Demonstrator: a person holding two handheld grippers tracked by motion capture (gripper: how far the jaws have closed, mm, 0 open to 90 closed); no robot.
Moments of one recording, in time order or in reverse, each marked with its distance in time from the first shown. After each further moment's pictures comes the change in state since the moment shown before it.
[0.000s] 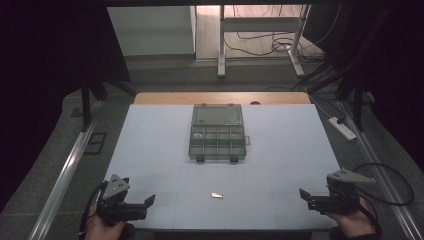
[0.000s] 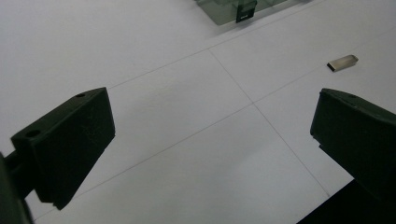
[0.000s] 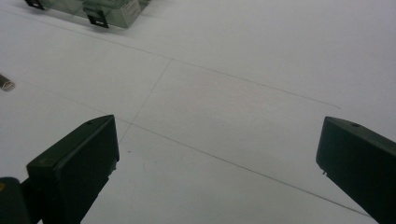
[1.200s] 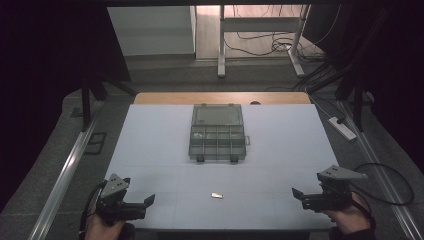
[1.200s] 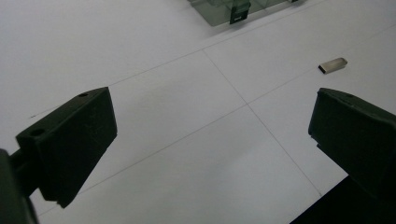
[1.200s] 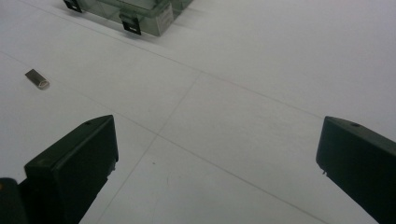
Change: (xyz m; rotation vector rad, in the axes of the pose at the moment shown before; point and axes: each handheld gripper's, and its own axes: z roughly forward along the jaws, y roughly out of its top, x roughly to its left) left arm 0.004 0.000 0.001 -0.007 -0.034 -0.017; right arm 0.010 0.012 0.008 -0.018 0.091 -0.073
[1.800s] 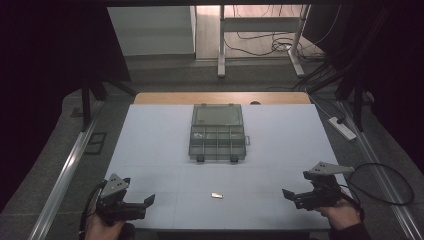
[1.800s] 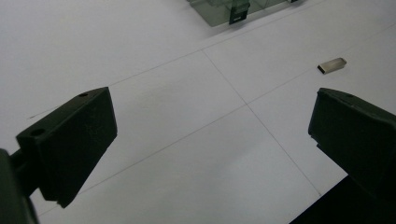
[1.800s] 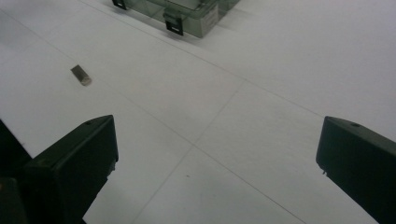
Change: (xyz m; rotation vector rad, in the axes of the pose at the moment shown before) left arm 0.000 0.000 0.000 -0.001 -0.002 0.002; right arm 0.006 0.009 0.017 0.025 0.155 -0.035
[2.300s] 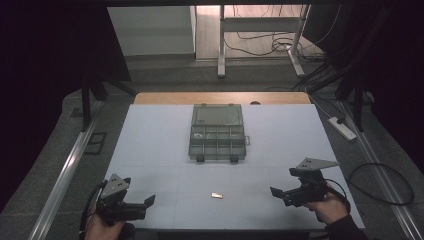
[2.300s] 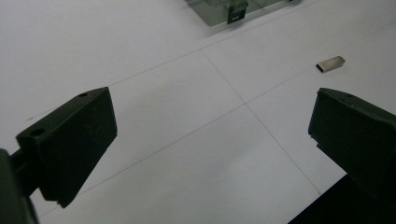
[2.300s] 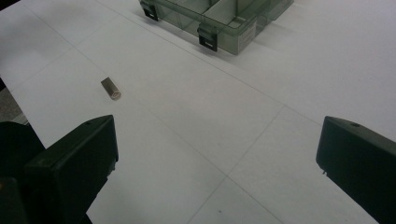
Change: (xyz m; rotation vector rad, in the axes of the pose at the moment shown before) left arm 0.000 0.000 0.000 0.000 -0.004 0.009; right arm 0.014 0.018 0.022 -0.006 0.085 -0.034
